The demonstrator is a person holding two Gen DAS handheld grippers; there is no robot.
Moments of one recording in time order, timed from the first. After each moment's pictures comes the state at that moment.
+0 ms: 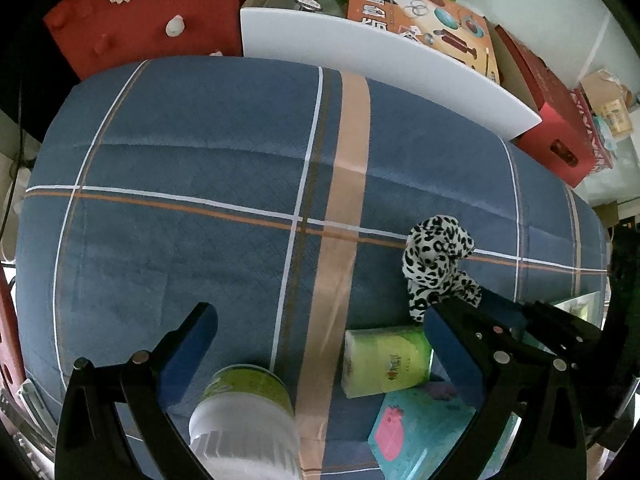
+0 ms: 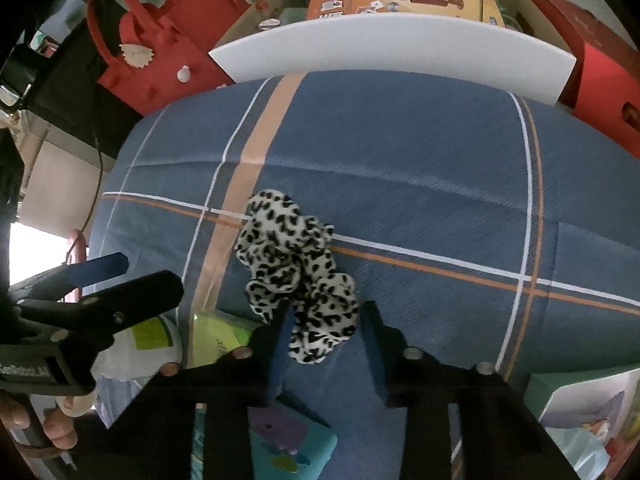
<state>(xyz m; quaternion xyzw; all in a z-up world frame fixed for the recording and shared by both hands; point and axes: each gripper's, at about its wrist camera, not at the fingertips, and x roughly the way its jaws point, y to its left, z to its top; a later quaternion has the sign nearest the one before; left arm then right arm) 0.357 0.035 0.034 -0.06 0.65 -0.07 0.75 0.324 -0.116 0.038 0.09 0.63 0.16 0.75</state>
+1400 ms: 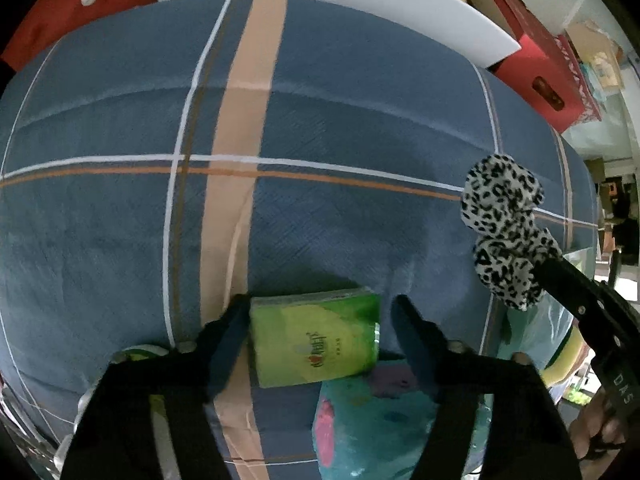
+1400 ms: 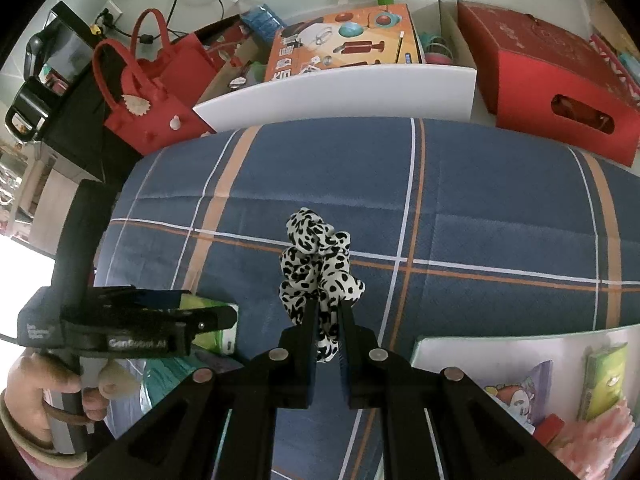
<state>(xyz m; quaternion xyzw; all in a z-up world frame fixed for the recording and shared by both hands) 0.355 -0.019 -0.004 -0.05 0.72 -0.12 0.69 0.301 -0.198 0.091 0.10 0.60 0.13 0.79</state>
